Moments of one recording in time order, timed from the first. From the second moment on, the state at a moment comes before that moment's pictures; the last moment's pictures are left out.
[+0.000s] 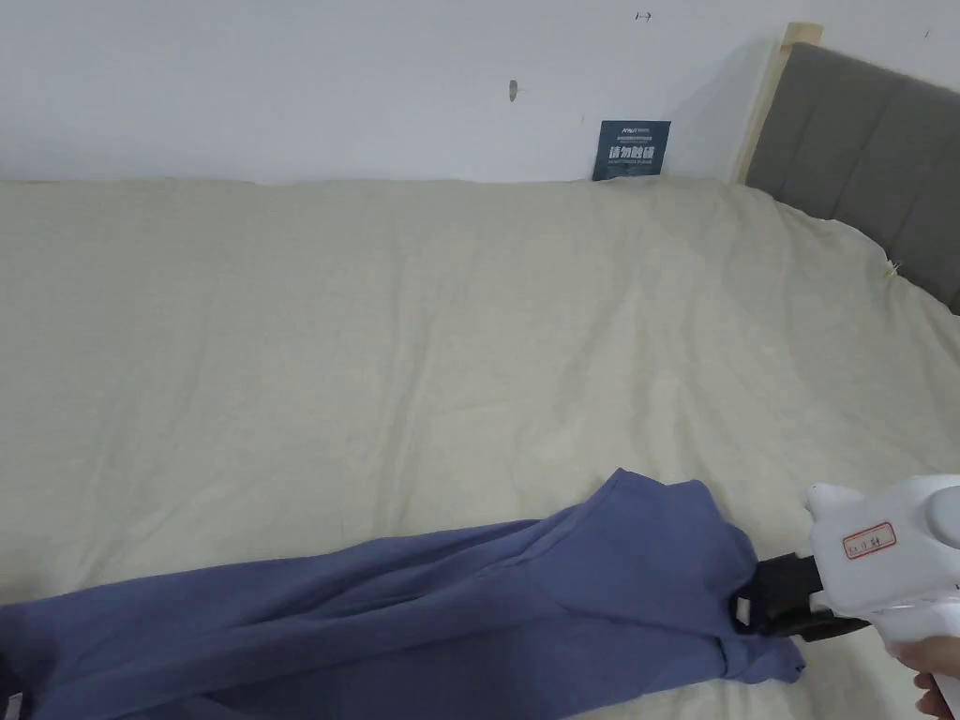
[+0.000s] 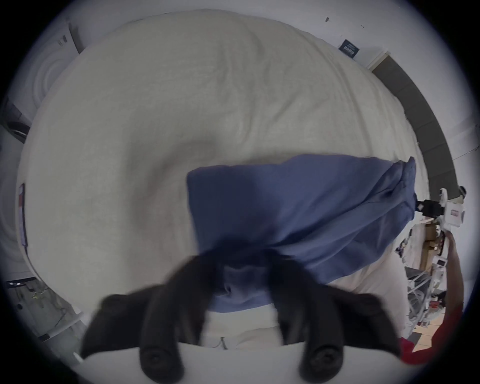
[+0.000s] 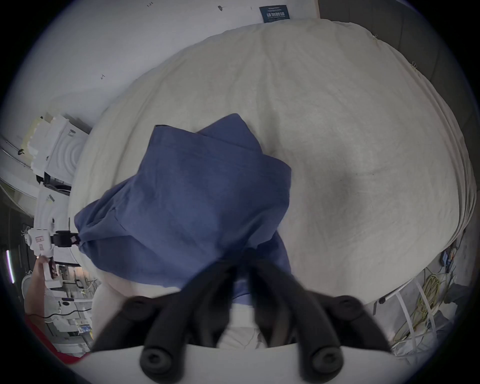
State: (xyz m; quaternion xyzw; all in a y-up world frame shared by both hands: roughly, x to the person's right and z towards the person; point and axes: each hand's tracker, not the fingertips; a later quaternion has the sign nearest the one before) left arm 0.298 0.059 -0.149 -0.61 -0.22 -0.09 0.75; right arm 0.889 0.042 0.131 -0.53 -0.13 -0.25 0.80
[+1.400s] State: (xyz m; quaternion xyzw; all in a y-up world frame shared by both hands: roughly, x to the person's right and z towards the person) left arm 0.202 0.118 -0.121 -0.45 -0.26 0.26 0.81; right arm 0.722 0.169 0.187 -0.10 -0.06 -0.23 0.97
